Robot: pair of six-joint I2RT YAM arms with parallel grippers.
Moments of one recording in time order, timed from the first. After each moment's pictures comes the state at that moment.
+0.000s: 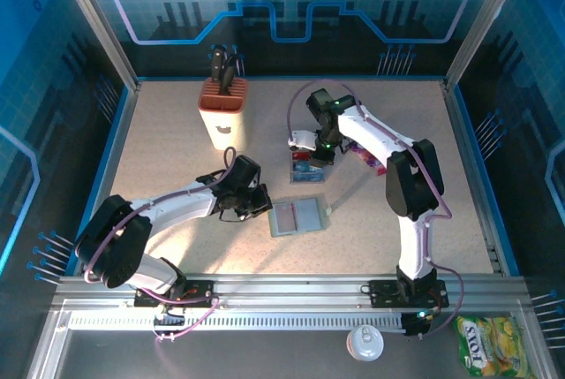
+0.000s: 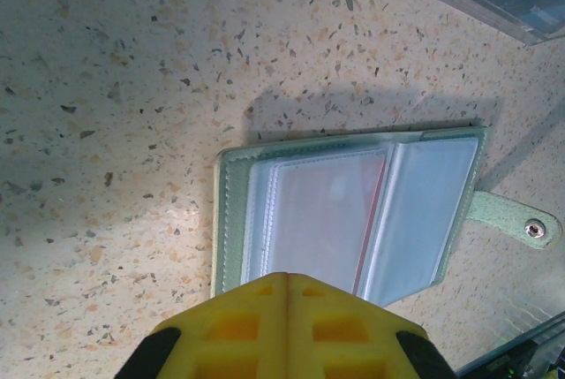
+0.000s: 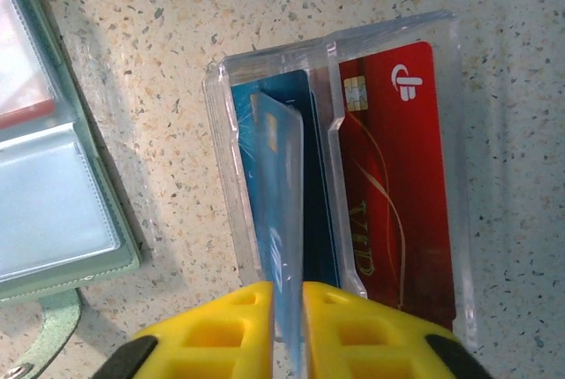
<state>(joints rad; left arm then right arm) -0.60 1.46 0.75 -0.35 0.29 -1.03 0.48 2.03 1.72 -1.10 -0.19 -0.91</state>
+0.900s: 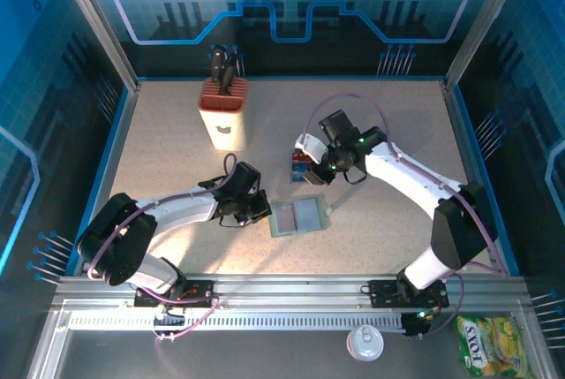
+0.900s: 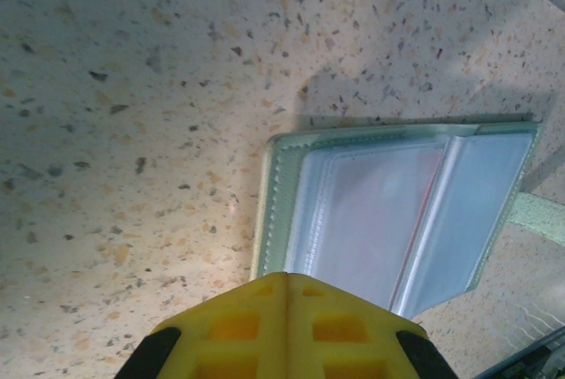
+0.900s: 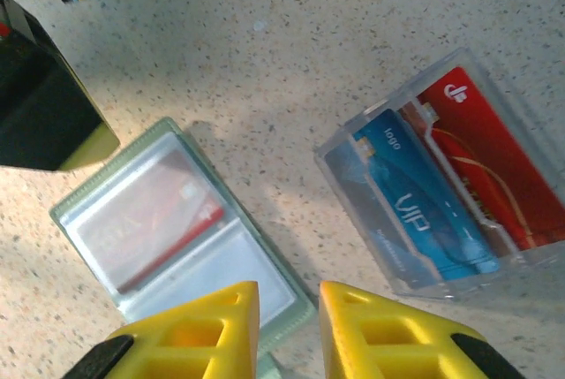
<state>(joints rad) -0.61 1.48 0.68 -0.28 0.29 -1.07 0.56 1.55 1.20 -0.71 -0.29 -0.35</state>
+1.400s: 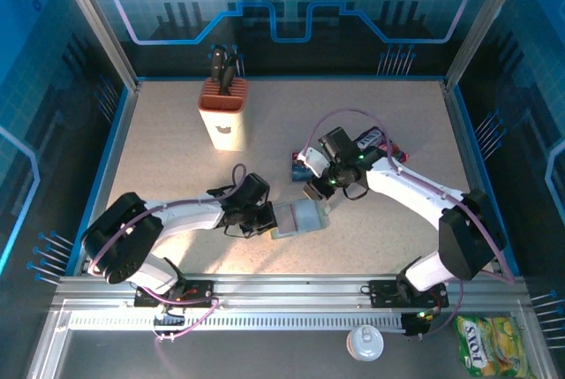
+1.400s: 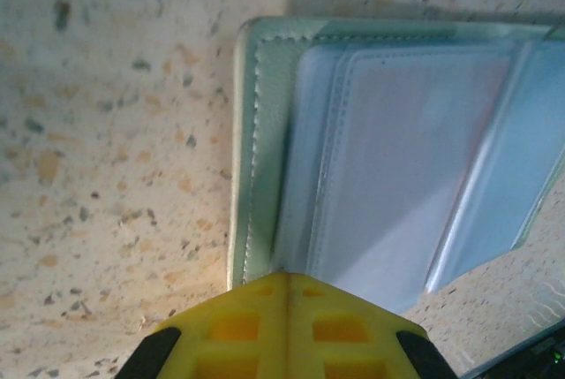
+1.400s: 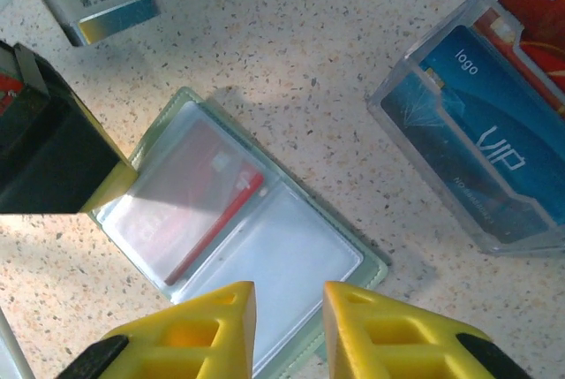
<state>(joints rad) -0.72 1.50 0.64 -0.25 0.29 -1.14 0.61 1.49 1.06 -0.65 -0.29 -0.18</state>
